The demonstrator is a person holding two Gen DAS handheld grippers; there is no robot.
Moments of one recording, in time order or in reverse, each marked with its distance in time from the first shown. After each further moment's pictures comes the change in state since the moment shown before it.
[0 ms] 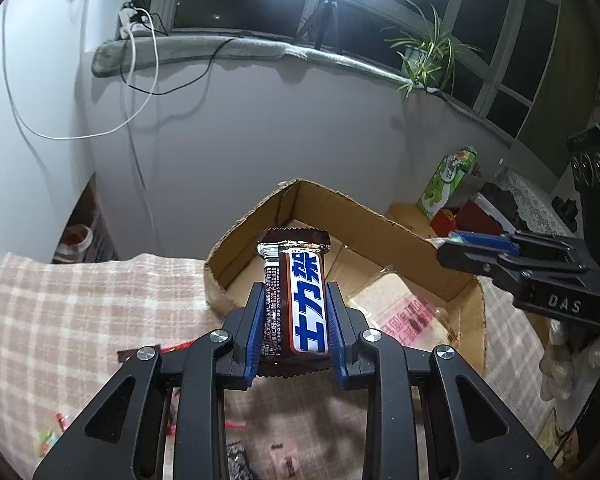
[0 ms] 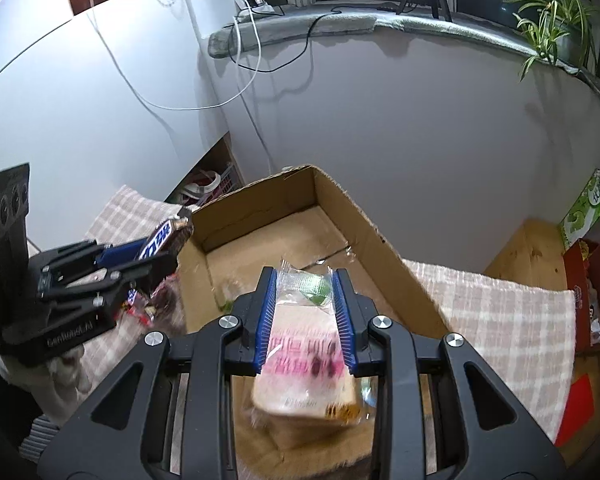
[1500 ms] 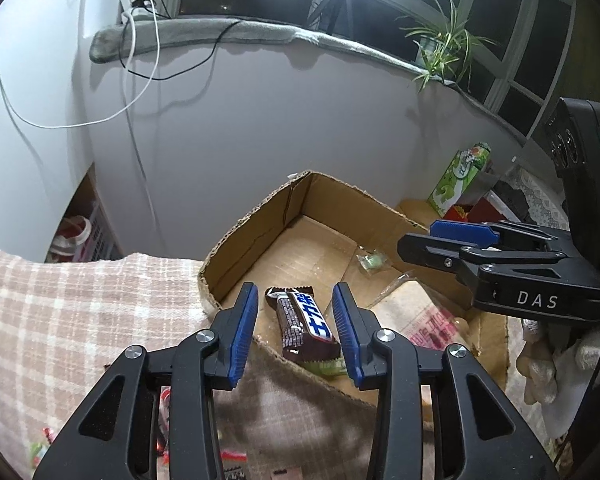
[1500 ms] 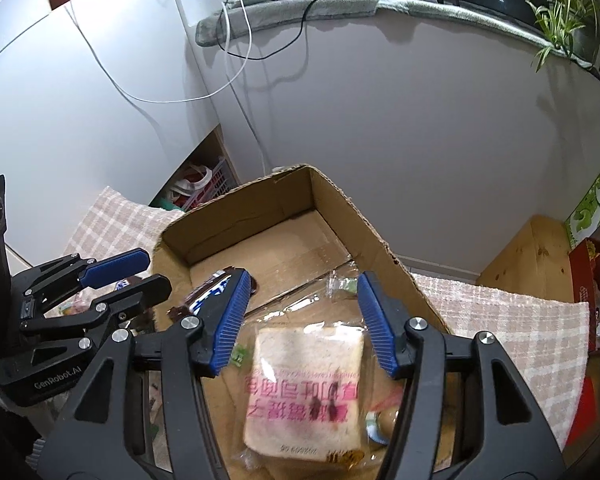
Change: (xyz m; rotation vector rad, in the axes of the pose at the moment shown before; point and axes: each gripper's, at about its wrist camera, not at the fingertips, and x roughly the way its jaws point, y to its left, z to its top) left arm 0.021 0.003 0.006 -0.020 0.030 0.022; right arm 0.024 0.009 0.009 -0.005 0.017 -0.019
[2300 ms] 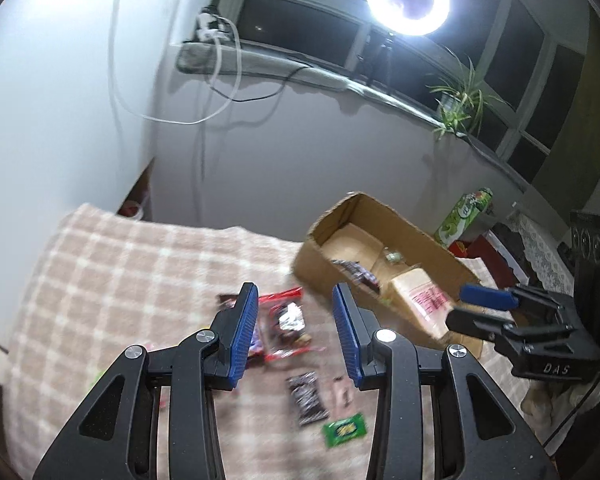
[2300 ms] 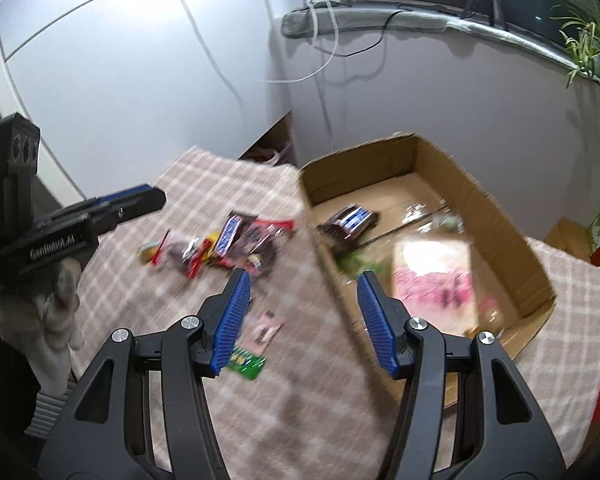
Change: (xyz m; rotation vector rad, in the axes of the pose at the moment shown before) left arm -0.111 0.067 -0.051 -0.141 -0.116 0.036; right arm -0.049 0.099 -0.075 -0.093 -0.005 0.122
